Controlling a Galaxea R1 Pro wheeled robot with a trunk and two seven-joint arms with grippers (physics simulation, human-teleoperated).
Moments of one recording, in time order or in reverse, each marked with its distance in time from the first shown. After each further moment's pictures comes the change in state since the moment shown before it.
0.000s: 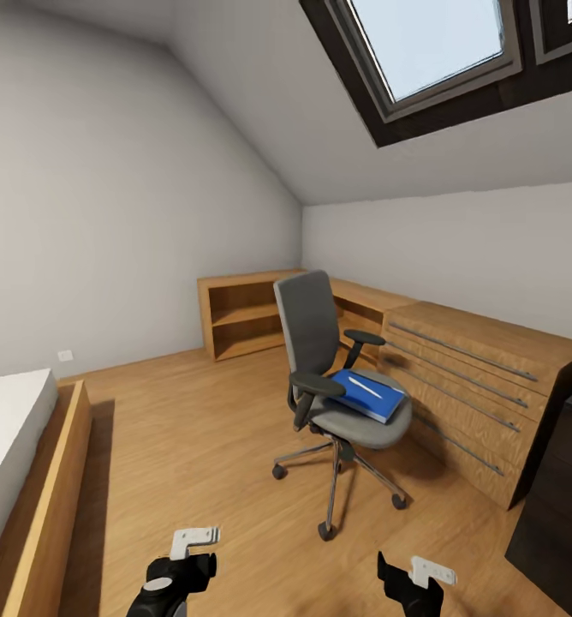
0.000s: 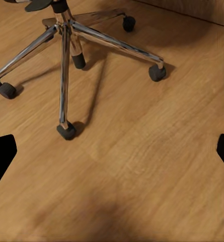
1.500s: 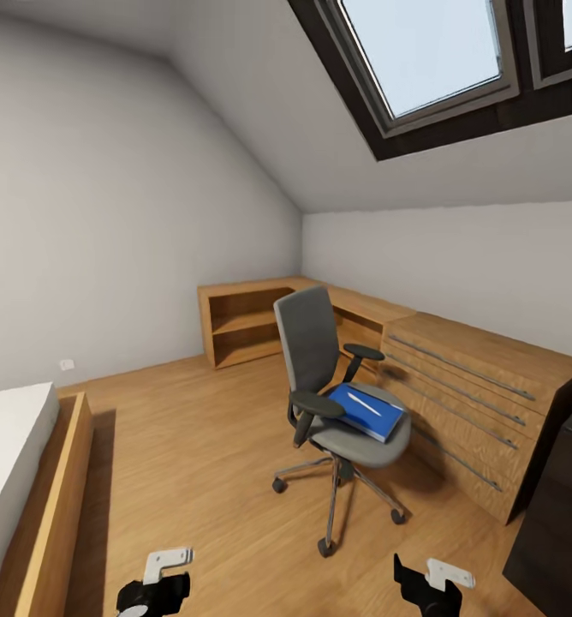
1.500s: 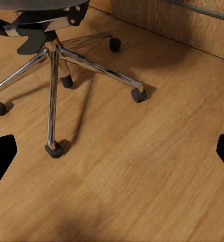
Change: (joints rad) left arm -0.008 0.052 0.063 0.188 -0.004 -0.181 -0.003; right arm 0.006 -0.050 0.001 -0.001 0.004 -0.001 -0.002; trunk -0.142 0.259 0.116
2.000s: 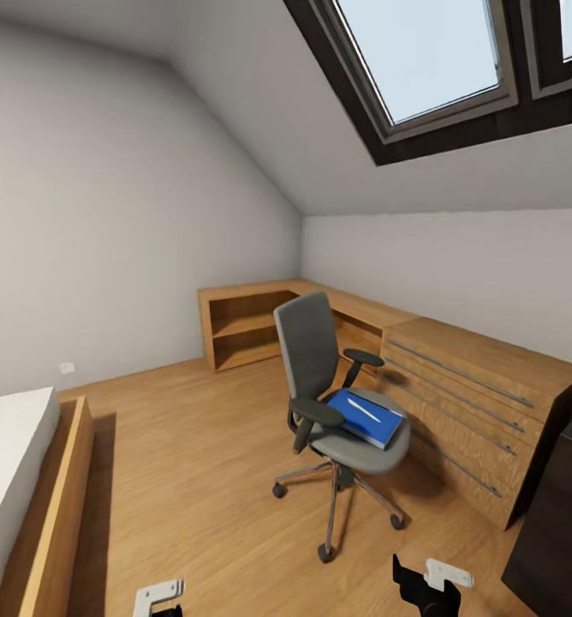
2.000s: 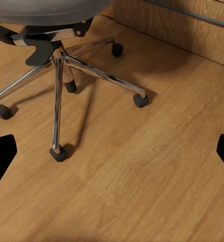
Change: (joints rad) left arm 0.000 0.000 0.022 0.201 0.055 -0.171 -0.003; right arm 0.000 0.003 0.000 0.001 0.006 0.000 0.000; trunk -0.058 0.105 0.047
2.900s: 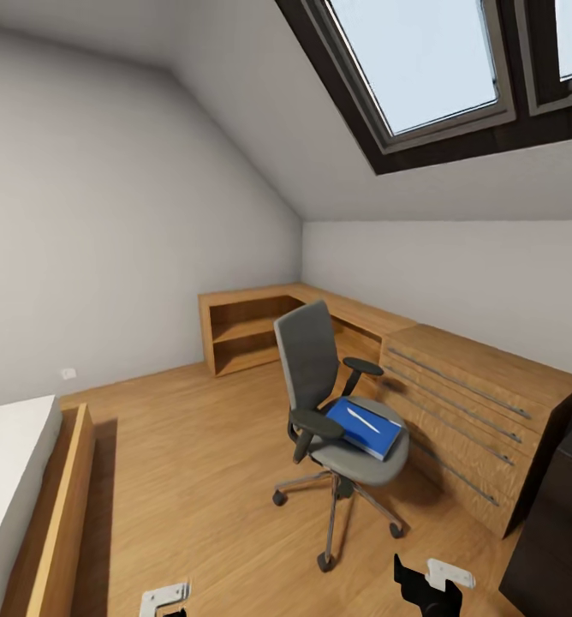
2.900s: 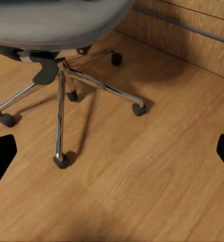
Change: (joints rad) left arm -0.003 -0.019 -0.001 0.021 -0.021 -0.001 0.004; right arm 0.000 -0.004 0.000 0.000 -0.001 0.000 -0.001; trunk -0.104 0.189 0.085
